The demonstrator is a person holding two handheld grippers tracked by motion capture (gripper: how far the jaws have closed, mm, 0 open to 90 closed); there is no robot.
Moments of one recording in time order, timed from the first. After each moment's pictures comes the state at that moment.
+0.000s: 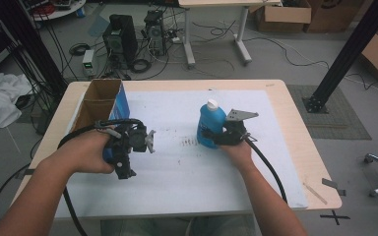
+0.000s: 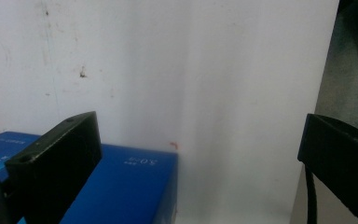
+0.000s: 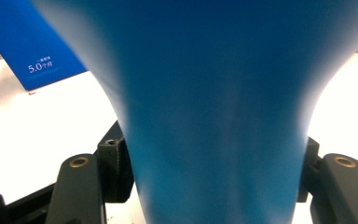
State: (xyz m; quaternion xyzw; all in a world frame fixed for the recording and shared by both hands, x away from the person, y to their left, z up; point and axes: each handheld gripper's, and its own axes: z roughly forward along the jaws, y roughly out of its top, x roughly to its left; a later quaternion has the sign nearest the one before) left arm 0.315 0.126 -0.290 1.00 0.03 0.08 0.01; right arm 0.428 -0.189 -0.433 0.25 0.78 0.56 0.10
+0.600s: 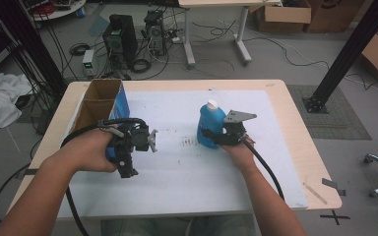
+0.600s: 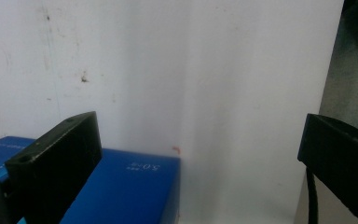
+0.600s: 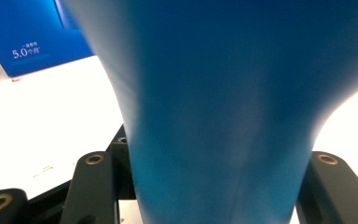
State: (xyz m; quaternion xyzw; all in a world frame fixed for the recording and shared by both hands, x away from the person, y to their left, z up) left arm 0.319 0.121 -0.292 1.00 0.03 0.08 0.01; right arm 0.424 -0.186 -0.431 0.24 0.80 0.54 0.14
